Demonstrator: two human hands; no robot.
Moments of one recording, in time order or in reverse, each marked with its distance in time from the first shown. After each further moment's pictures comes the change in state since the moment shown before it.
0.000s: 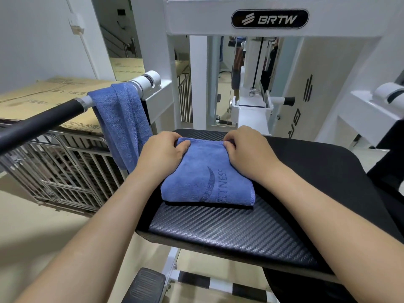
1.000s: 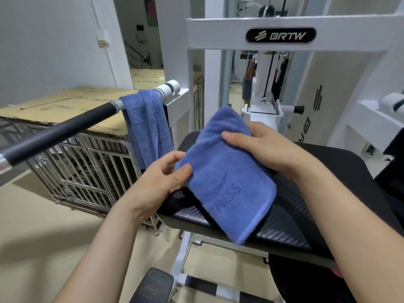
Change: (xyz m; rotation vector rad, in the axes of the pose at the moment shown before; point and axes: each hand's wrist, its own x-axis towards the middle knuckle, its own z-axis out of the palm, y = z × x) left_hand -0.089 -0.029 -0.034 -1.206 -0.343 0.042; right_hand -0.035 -0.049 -0.067 0.894 -0.358 0.064
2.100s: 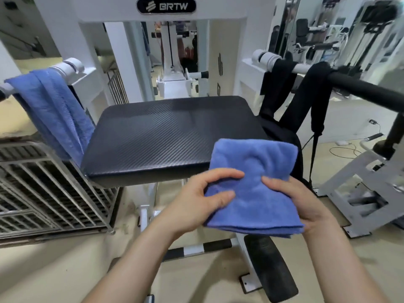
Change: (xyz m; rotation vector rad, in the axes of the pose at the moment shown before) left_hand -0.102 -0.035 0.174 0.186 -0.478 -0.013; right_hand -0.281 0.089 0.022 0.975 0.468 0.265
